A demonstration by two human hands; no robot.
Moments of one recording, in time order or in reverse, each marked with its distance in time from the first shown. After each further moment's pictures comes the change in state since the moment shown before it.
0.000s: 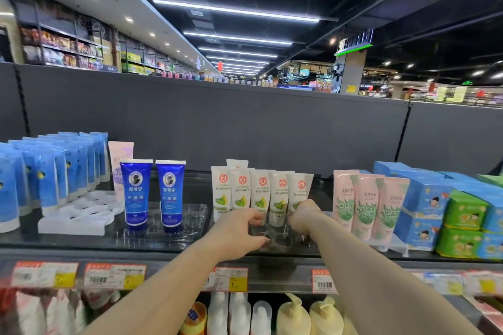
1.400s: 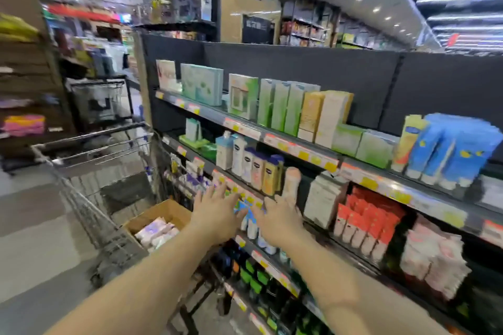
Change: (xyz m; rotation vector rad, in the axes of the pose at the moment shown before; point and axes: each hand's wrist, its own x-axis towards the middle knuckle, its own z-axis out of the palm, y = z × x) left_hand -0.603 -0.370 -0.323 0.630 0.383 -0.933; right_hand -0.544 -0.398 0.478 -0.305 -0.439 -1.012
